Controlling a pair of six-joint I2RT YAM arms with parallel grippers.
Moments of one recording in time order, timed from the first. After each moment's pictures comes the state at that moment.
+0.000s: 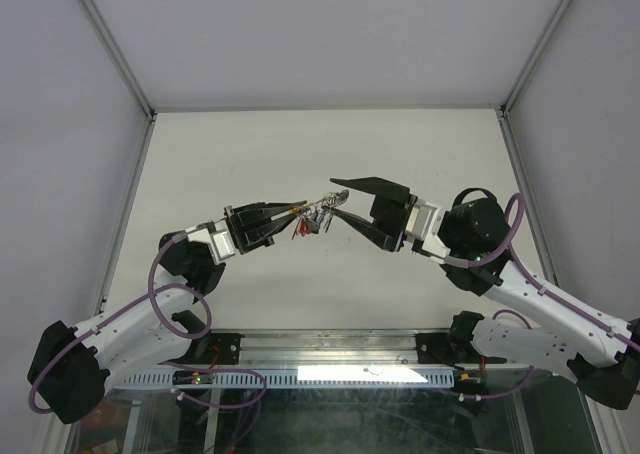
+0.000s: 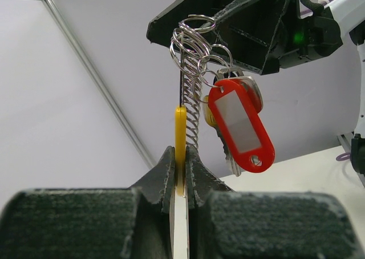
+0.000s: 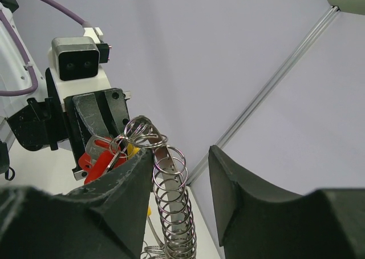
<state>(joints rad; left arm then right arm) -0.67 0.90 0.48 1.20 0.69 0.07 0.95 0.88 0.90 0.48 -0.52 -0.43</state>
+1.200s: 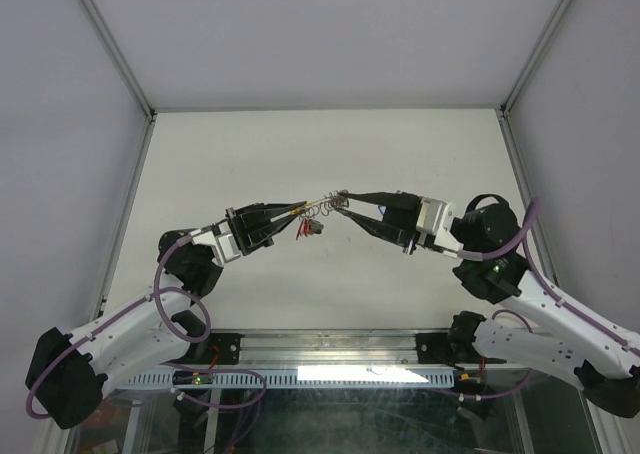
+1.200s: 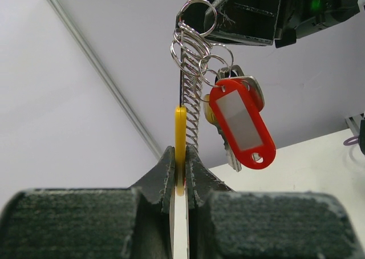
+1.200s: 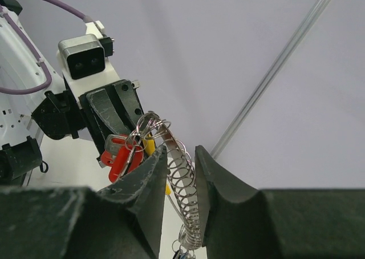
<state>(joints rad) -0.67 0.86 0.48 1.08 0.69 0.15 0.95 0.80 0.90 0.32 -0.47 -0.36</state>
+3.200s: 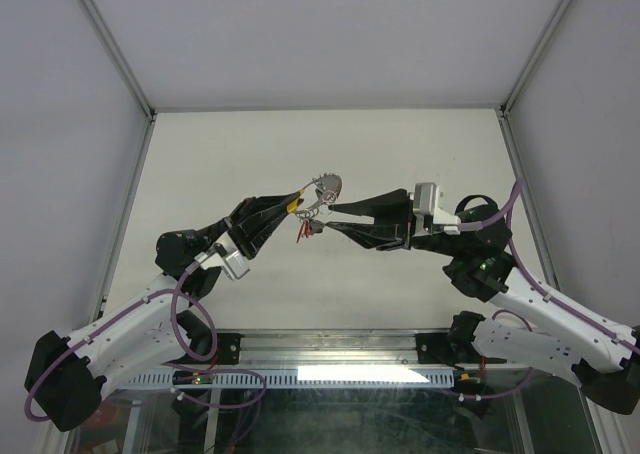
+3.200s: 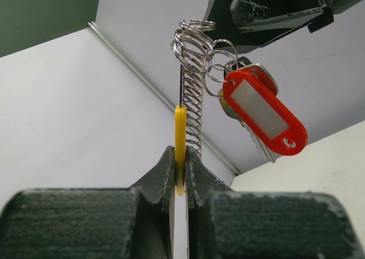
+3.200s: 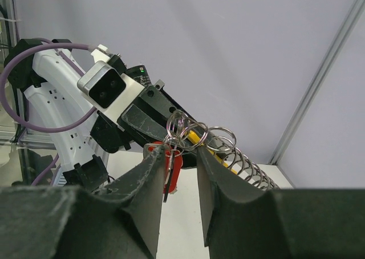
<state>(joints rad) -0.67 0.84 0.48 1.07 0.67 0.48 0.95 0.83 0.85 0.41 -0.51 -0.04</state>
